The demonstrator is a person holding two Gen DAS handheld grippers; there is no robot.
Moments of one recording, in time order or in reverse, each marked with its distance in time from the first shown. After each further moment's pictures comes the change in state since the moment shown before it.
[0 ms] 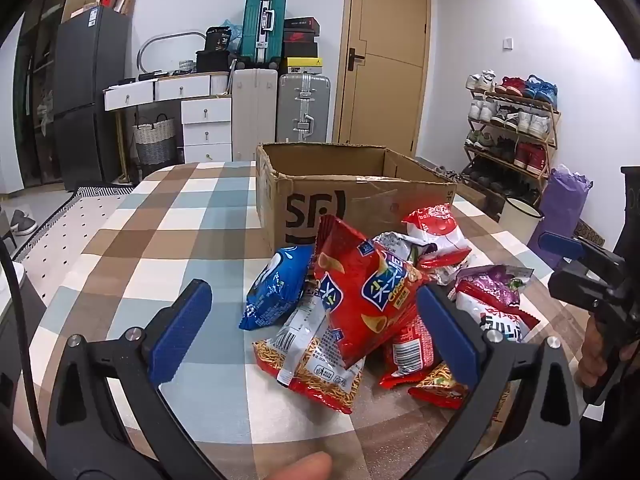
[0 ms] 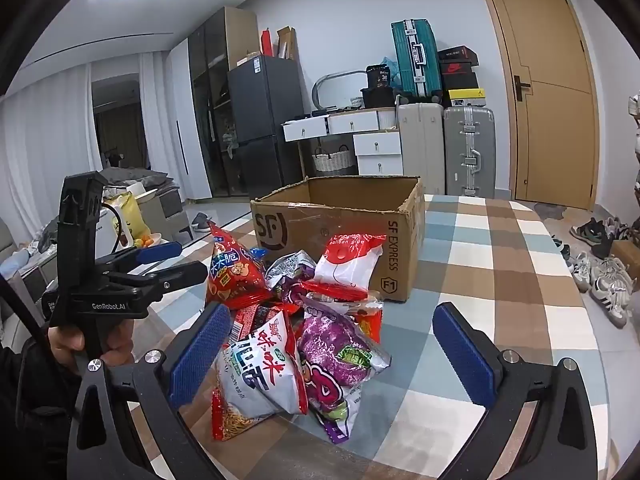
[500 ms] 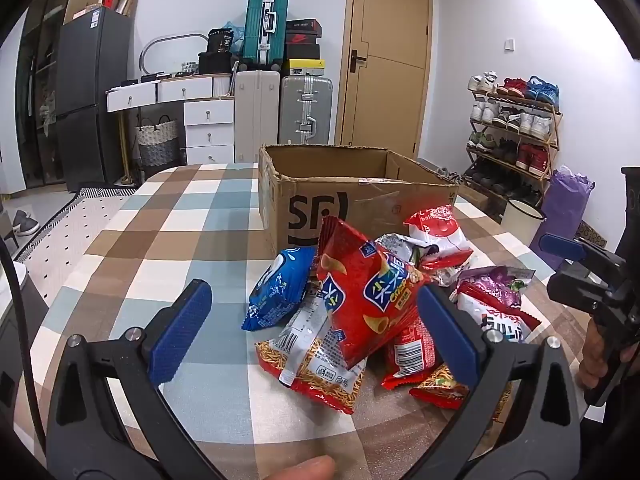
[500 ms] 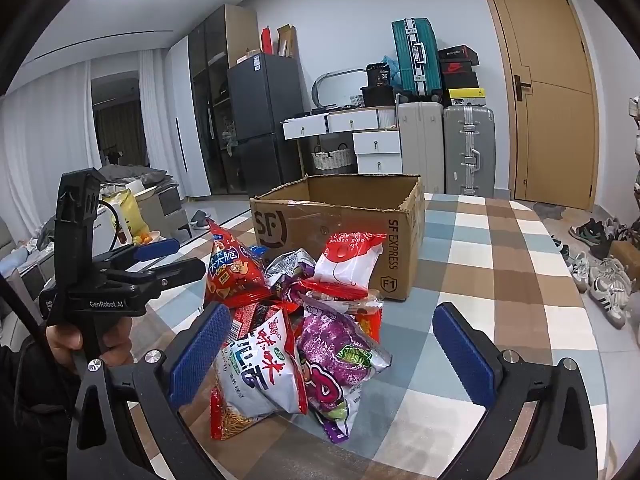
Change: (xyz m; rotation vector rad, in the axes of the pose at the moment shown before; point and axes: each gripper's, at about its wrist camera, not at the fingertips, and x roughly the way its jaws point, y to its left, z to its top) left arm -0.006 0.005 0.000 -0.012 -0.011 0.010; right arm 0.004 -0.001 -0.001 -0.006 0.023 -0.002
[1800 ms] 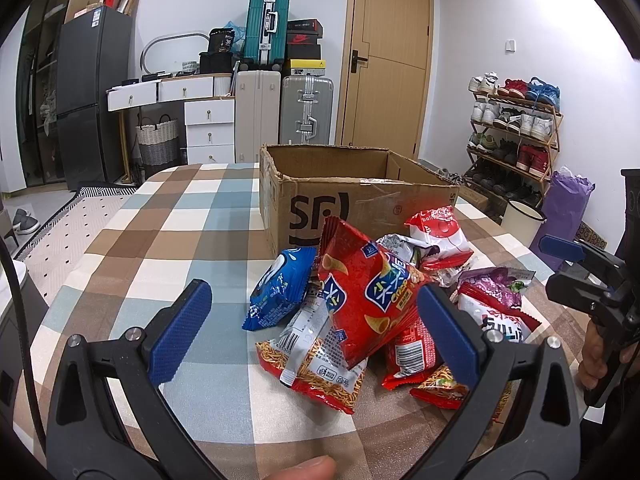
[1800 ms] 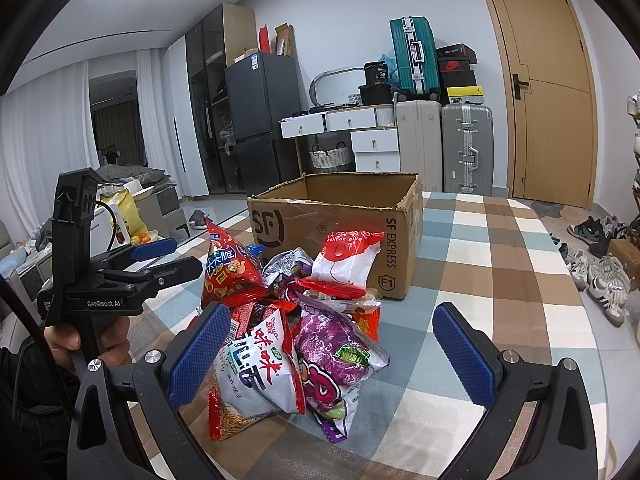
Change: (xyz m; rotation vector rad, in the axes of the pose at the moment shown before) left arm -0.001 0.000 0.000 0.001 0.002 0.001; right arm 0.002 0.000 0.000 0.002 0.002 -0.004
